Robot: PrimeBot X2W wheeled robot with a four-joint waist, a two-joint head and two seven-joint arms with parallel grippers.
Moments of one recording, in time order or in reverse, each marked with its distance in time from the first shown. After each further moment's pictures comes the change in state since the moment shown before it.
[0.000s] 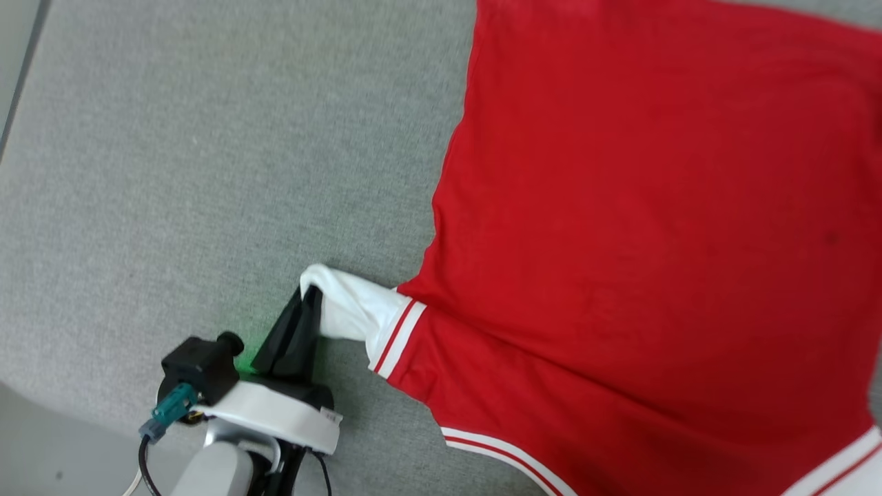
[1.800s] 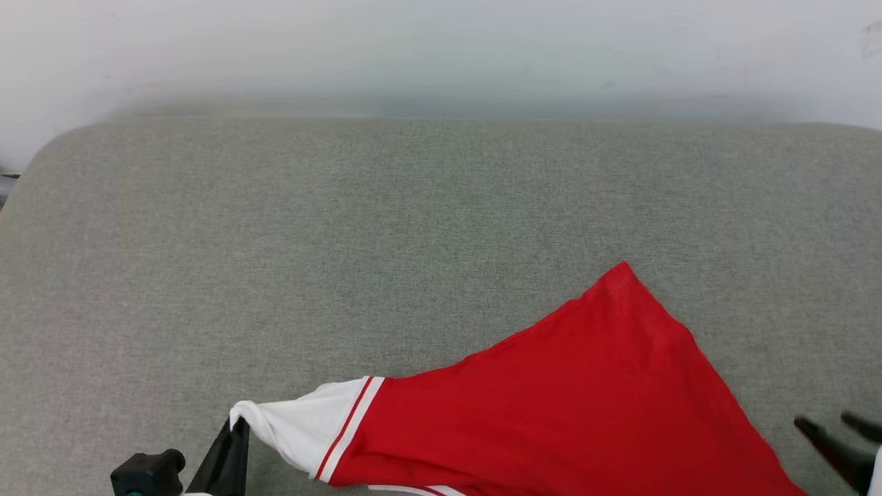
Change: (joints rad) left arm 0.305 0.104 0.071 -0.024 -0.053 0.105 0.031; right arm 1.067 0.050 -0.223 -0.311 0.263 0.000 -0.464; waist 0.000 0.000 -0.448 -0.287
